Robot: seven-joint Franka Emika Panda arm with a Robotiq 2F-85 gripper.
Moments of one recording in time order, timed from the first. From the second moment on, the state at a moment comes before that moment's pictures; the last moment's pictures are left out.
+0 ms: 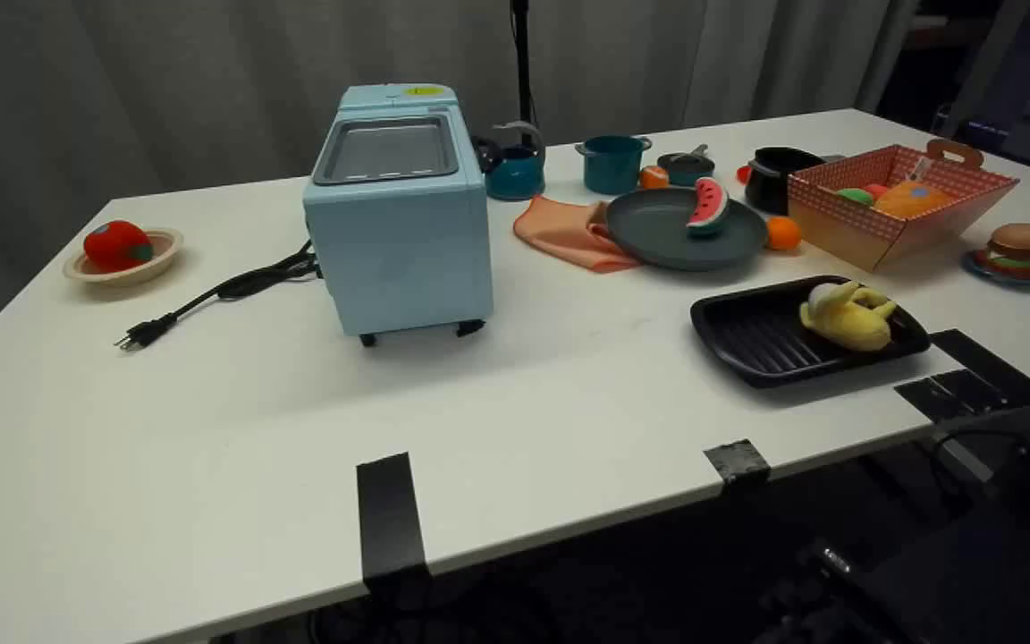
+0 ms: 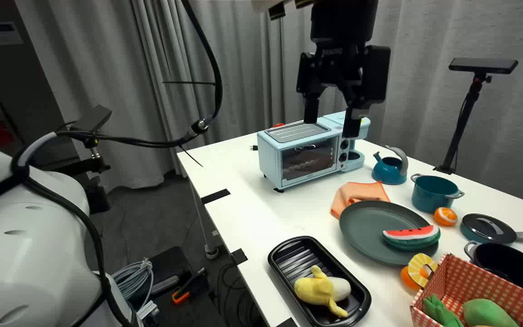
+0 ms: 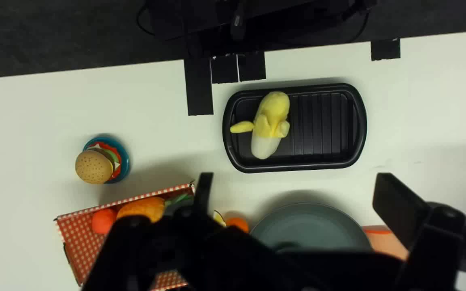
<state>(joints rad) -0.15 -0.39 -0.10 -2.10 -0.12 1.59 0.01</state>
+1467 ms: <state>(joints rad) -0.12 -0.21 -0.10 -2.15 -0.10 1.83 0.01</state>
